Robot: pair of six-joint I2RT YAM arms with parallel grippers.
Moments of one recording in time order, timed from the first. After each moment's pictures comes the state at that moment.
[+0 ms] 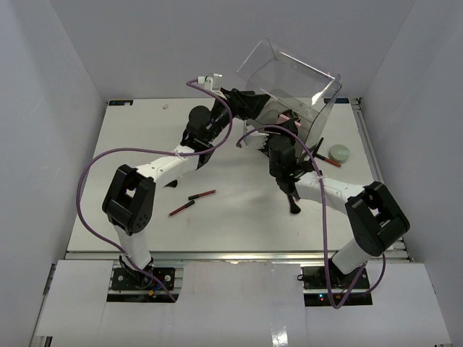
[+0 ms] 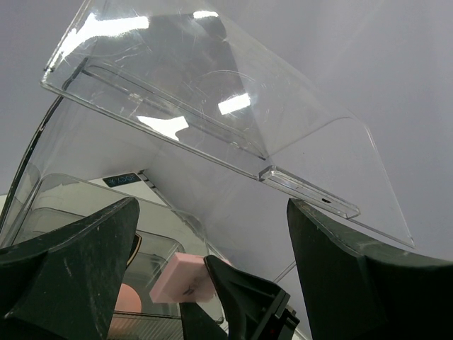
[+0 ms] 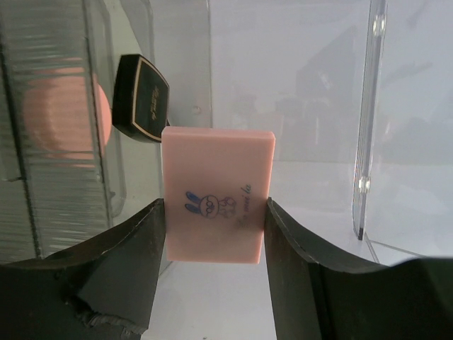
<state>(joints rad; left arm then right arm) -0.59 1.83 1.36 0.87 0.19 -0.67 0.67 1.57 0.89 0.53 0.67 -1.32</state>
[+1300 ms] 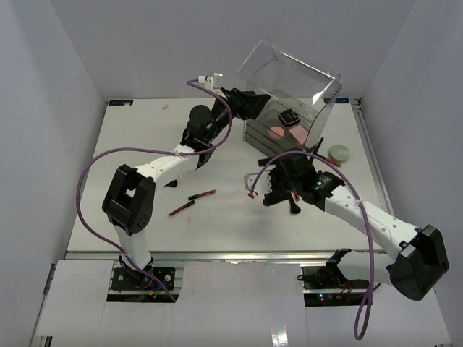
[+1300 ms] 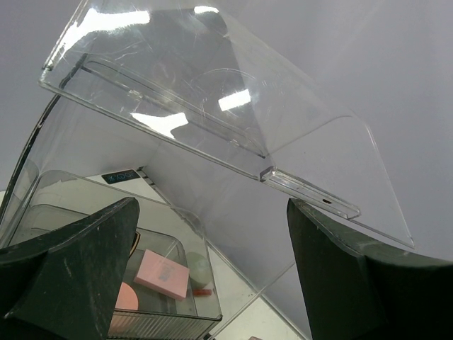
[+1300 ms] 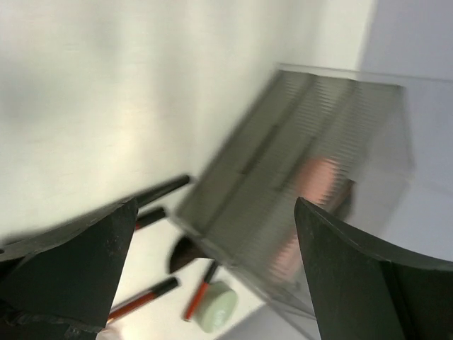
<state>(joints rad) -0.59 1.83 1.36 0.86 0.20 -0.68 0.70 1.22 0.93 -0.42 -0.05 -1.20</state>
